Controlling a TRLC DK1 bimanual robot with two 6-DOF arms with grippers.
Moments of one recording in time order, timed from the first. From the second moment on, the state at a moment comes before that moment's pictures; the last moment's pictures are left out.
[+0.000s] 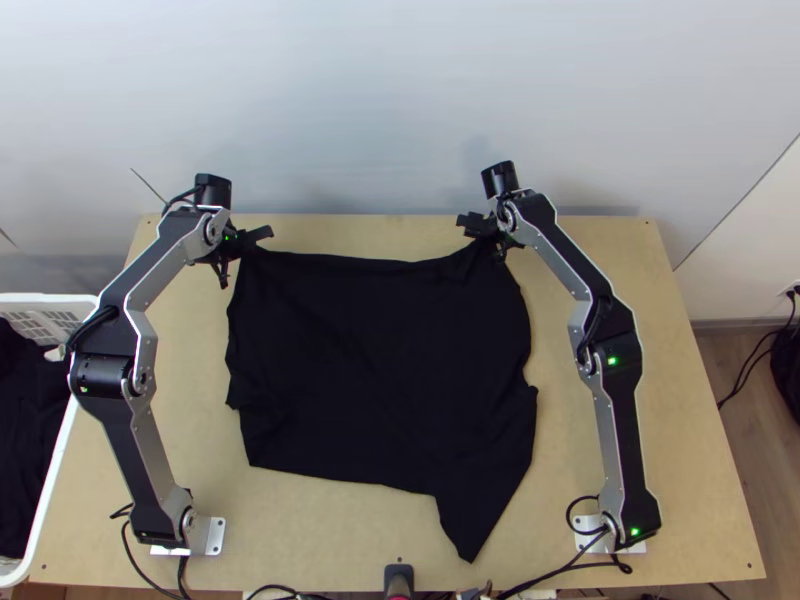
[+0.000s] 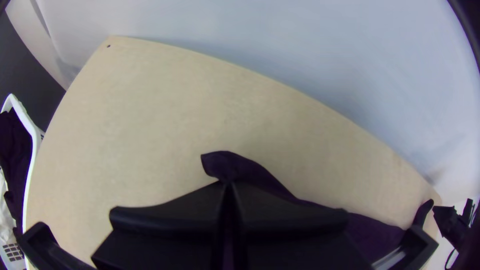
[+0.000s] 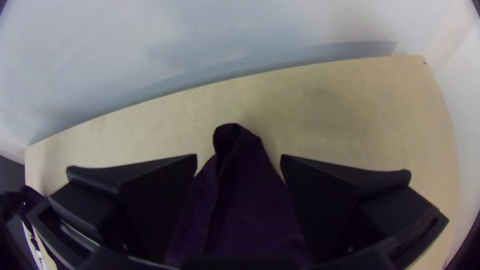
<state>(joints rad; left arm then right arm) -0.04 2.08 1.75 -0.63 -0.13 -0.43 0.33 2.42 2.24 -0.79 0.19 0.49</state>
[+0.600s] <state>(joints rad) -0.04 2.07 1.72 -0.63 -0.13 -0.43 0.32 2.51 2.32 -0.74 0.12 0.49</state>
